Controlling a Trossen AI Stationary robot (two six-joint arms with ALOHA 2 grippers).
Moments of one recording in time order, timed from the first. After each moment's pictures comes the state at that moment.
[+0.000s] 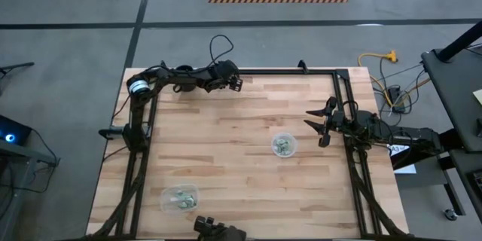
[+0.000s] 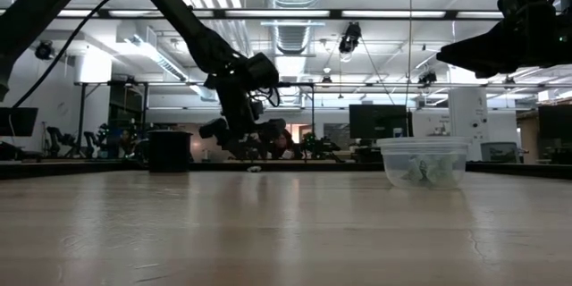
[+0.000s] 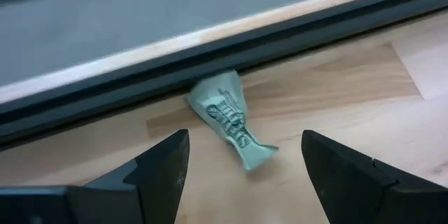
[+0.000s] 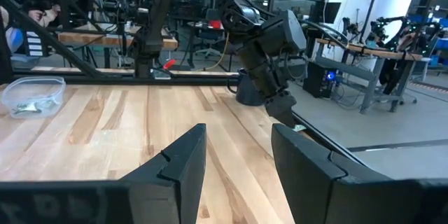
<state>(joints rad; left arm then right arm) 0.58 1.98 1.28 -0.24 -0.39 -0.56 -0.11 0.03 0.01 0.03 0.16 -0.07</state>
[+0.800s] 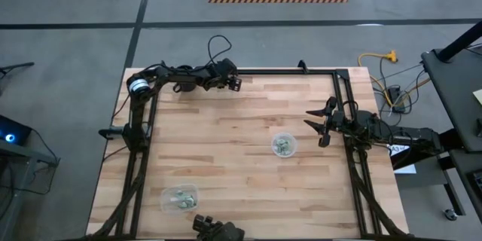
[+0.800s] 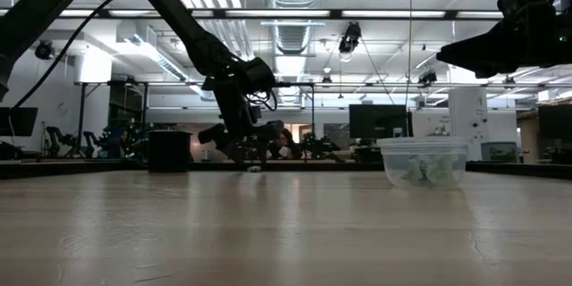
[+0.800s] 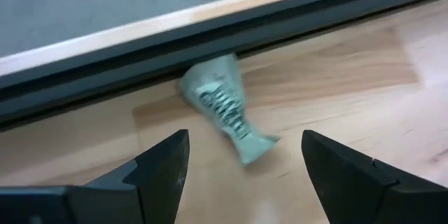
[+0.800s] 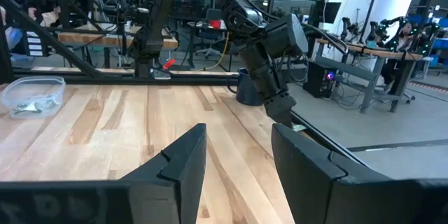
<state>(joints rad) 0.62 1.99 1.29 -0.24 -0.28 -0.57 -0.11 0.03 0.01 0.03 0.16 -0.07</state>
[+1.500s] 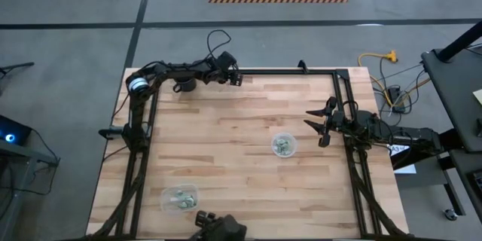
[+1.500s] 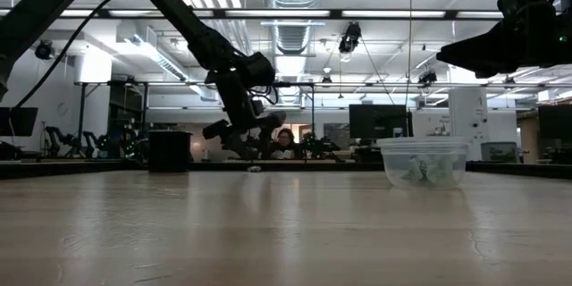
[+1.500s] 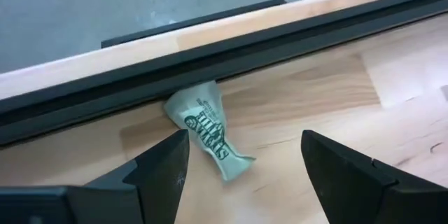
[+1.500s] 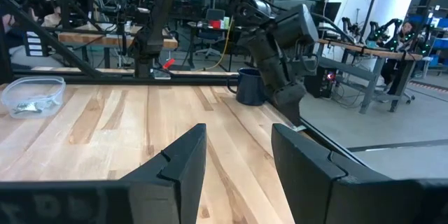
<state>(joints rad) 0.65 1.99 1.37 -0.31 -0.19 -0.58 -0.11 0.03 0.01 0.03 0.16 -0.07</state>
